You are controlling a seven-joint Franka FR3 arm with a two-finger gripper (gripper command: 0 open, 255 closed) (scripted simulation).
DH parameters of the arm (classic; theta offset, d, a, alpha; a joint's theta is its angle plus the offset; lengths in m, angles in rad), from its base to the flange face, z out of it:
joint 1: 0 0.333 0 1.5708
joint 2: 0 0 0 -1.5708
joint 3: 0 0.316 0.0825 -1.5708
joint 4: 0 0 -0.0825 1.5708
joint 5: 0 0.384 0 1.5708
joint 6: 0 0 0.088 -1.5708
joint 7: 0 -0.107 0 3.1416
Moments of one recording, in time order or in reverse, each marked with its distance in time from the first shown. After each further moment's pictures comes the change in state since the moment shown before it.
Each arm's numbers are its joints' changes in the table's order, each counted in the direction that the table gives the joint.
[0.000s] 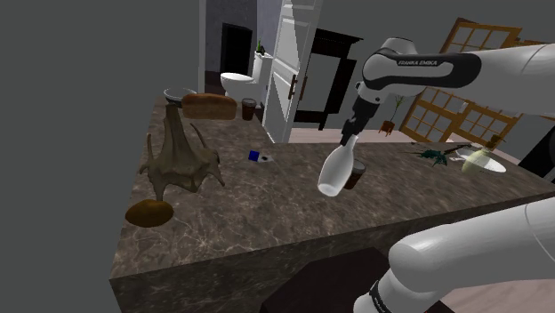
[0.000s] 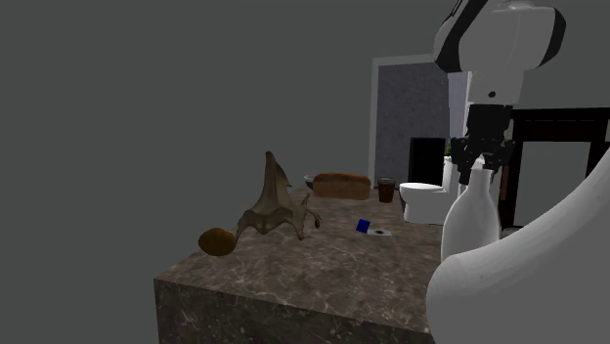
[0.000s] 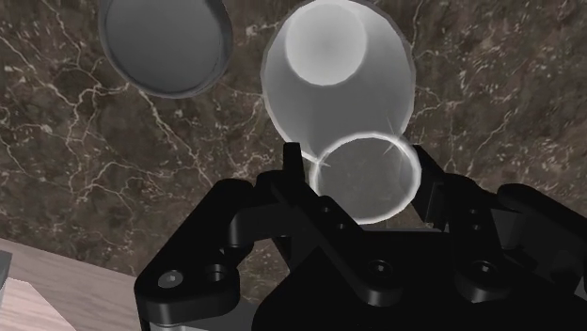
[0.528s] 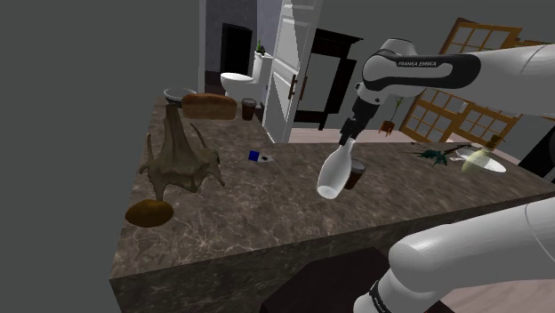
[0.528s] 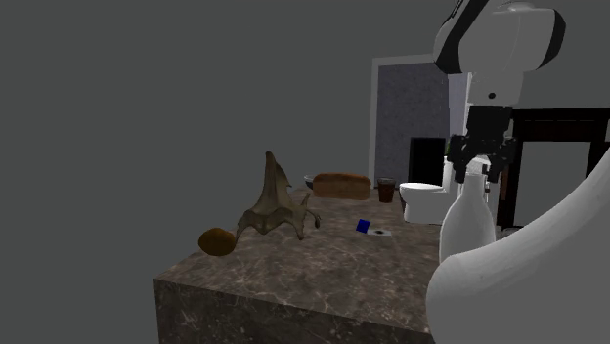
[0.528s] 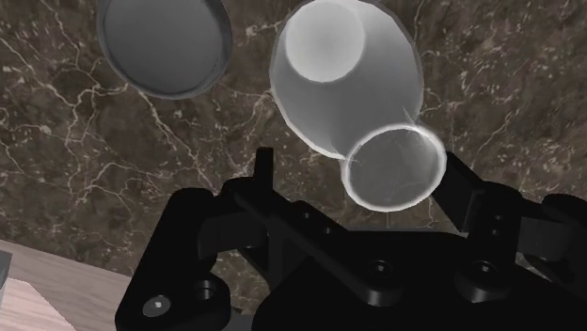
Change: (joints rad) arm 0.000 0.000 0.000 0.007 0.000 0.007 0.000
